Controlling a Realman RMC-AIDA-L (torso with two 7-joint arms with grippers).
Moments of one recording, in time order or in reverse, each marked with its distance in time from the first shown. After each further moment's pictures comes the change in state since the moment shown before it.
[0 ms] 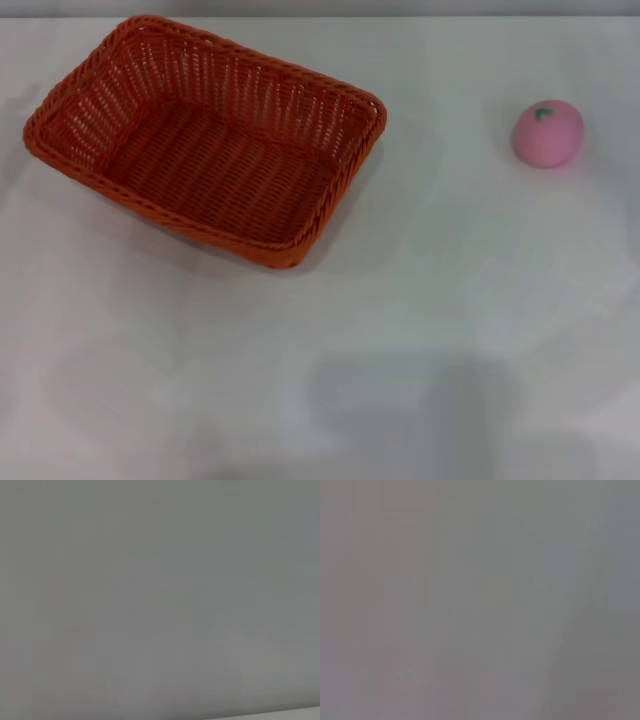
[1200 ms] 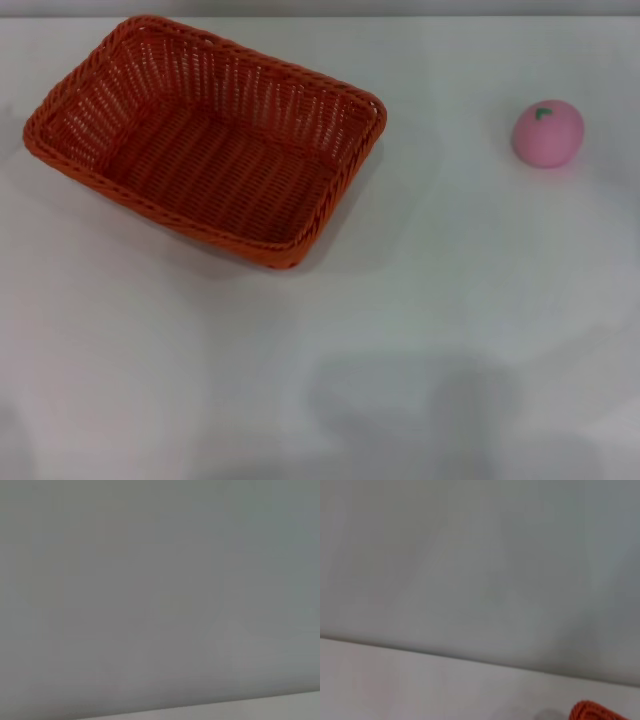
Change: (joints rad) left arm -0.363 0.122 -0.234 -0.148 0.871 -0.569 -0.897; right arm -0.023 -0.005 -0.015 0.000 0.000 0.000 0.010
